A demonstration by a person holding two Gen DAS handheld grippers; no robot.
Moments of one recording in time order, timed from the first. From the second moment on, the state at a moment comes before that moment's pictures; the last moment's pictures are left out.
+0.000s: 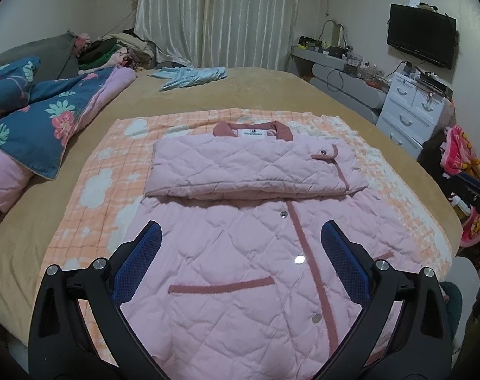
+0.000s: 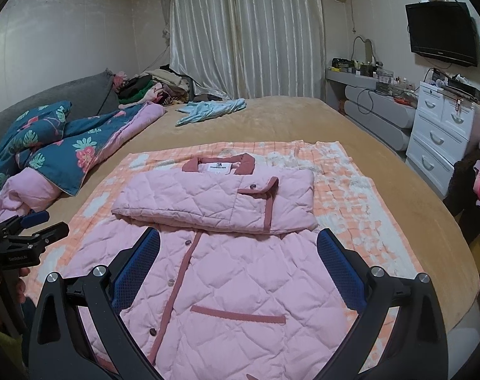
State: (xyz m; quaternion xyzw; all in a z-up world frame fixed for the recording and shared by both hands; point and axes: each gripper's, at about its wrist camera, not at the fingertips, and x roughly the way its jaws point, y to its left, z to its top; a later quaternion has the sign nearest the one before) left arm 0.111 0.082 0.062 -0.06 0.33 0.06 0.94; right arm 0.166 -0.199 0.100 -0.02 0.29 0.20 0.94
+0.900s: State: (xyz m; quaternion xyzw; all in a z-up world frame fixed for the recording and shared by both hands) left arm 0.072 0.103 0.004 -0.06 0.37 0.09 0.92; right arm 0.143 -0.243 0.048 -0.03 0.34 0.17 0.92
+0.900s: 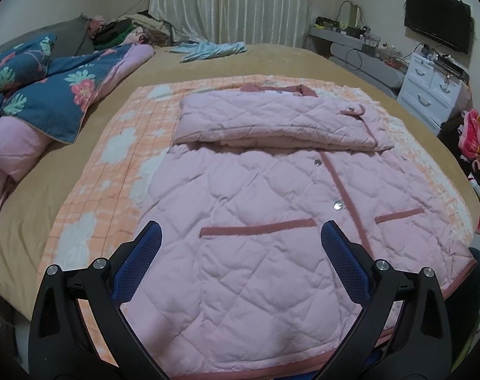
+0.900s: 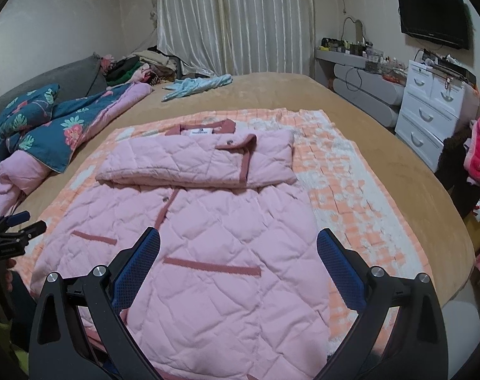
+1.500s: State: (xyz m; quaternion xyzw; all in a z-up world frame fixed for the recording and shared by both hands) left arm 0.063 0.127 -0.039 -0.07 0.42 0.11 0.90; right arm 0.145 -0.271 -0.003 -0.04 0.39 0.14 0.91
